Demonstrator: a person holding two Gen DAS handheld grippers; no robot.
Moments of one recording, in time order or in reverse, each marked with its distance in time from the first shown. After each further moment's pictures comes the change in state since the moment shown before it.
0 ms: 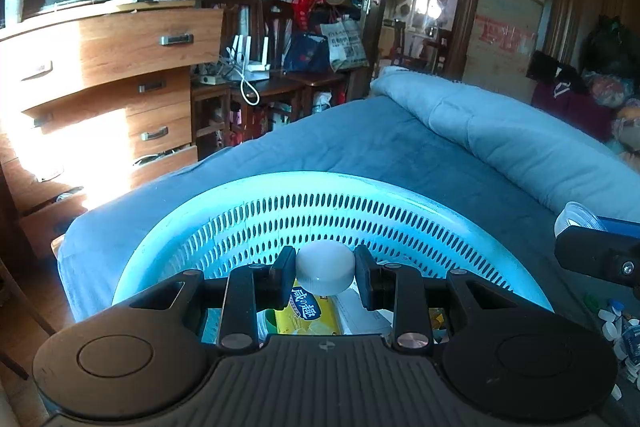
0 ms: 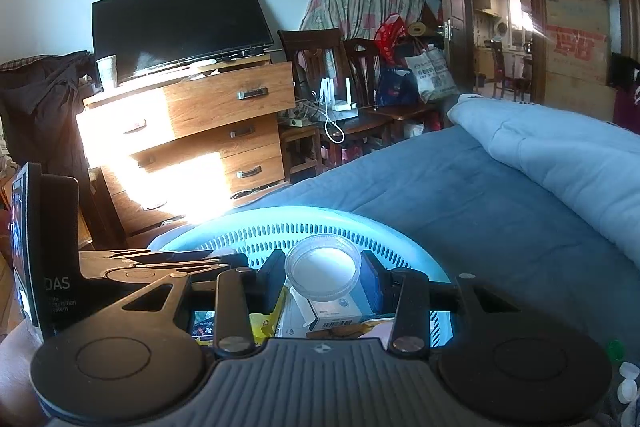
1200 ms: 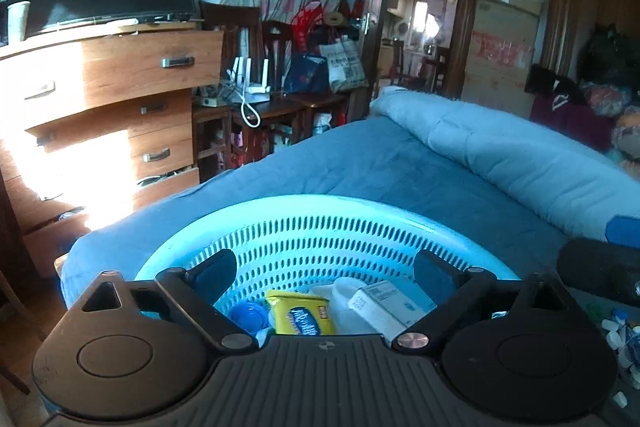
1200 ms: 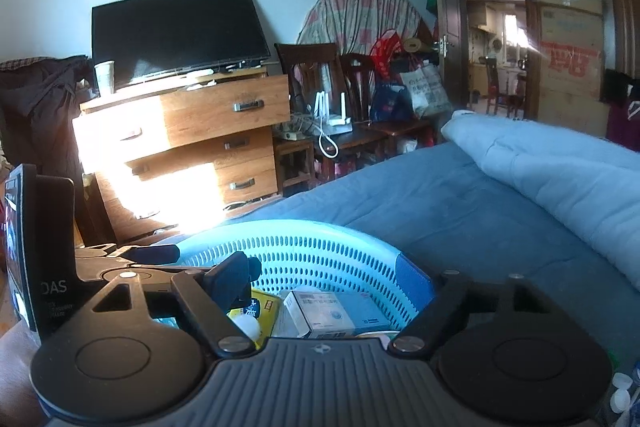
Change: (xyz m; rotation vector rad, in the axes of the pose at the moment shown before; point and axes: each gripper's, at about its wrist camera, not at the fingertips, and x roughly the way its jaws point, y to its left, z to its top) left arm -0.010 -0.003 0.004 0.010 -0.073 -0.001; right arm -0.009 -0.003 -0.007 -0.023 -0.069 -0.022
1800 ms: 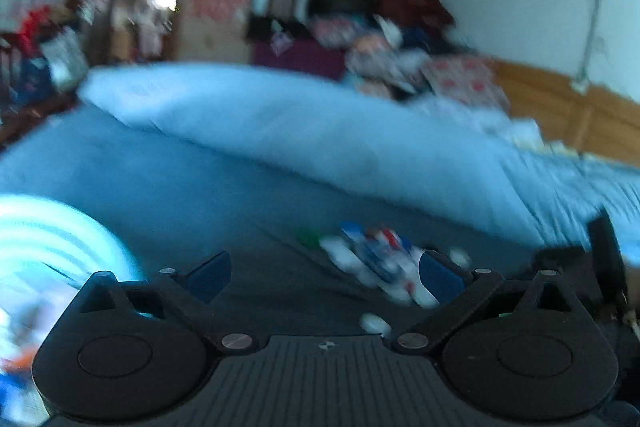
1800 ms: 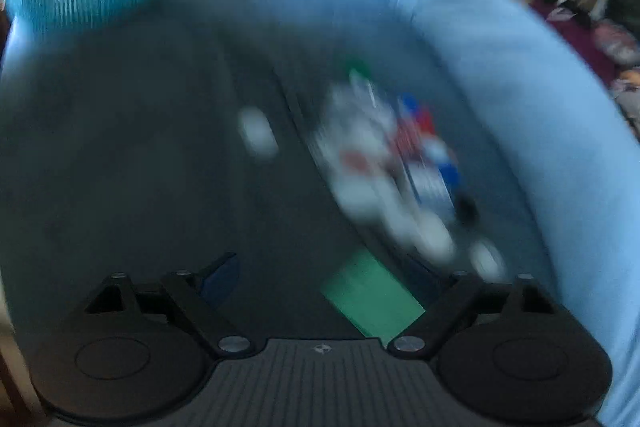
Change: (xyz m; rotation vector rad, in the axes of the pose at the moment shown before) left arm -0.031 -0.206 -0.070 0.330 0.126 -0.764; right arm -0.181 -0.329 -0.241 -0.293 0.640 -0.271
